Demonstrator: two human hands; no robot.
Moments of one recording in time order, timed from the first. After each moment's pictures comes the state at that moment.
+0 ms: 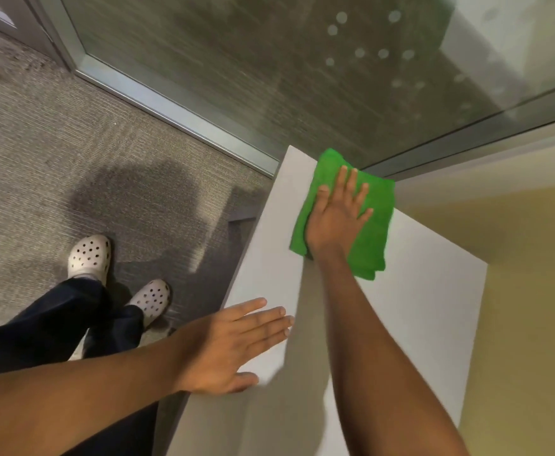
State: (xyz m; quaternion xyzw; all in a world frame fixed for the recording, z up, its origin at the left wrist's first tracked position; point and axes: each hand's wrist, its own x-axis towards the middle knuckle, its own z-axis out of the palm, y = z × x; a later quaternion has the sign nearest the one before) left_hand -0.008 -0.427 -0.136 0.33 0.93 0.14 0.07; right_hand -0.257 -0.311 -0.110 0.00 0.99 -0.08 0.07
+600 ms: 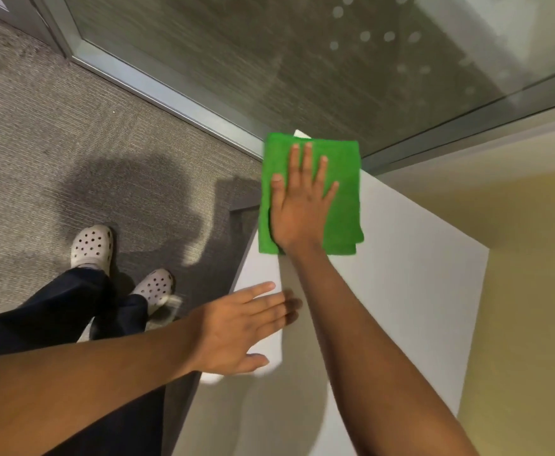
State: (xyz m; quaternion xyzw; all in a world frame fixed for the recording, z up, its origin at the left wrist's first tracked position) left_hand -0.003 -0.418 -0.153 0.34 0.93 0.15 0.07; right_hand -0.210 -0.354 -0.117 -0.15 0.98 -0.06 0.07
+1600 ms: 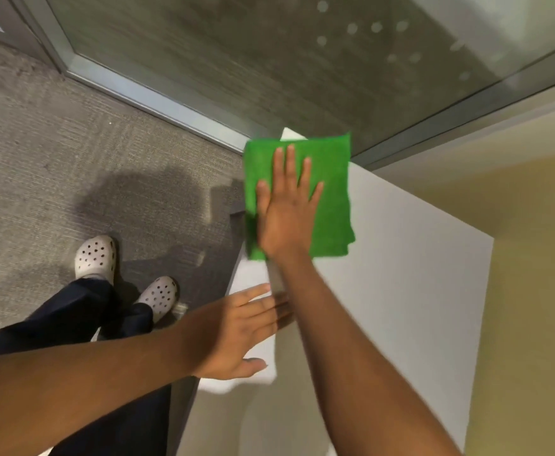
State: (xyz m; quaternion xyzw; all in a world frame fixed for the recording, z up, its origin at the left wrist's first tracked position) left_hand -0.019 -0.427 -0.125 0.34 0.91 0.22 -0.02; right_hand -0.199 -0.359 -0.114 -0.14 0.98 -0.09 0.08
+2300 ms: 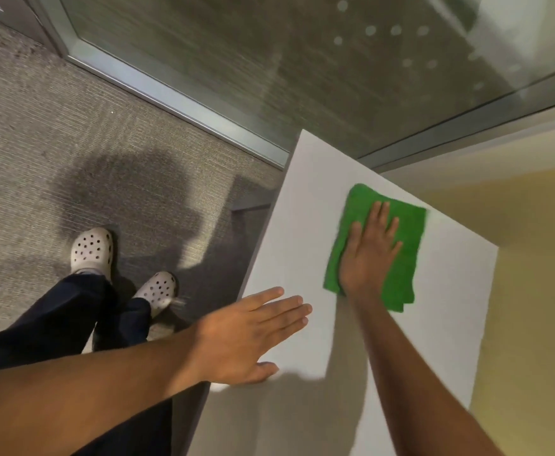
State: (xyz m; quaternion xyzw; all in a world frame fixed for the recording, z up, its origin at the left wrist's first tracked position) left_hand -0.003 -0.422 -0.145 0.34 0.93 0.15 0.04; right_hand -0.195 -0.240 -0.109 0.03 0.99 -0.08 0.08
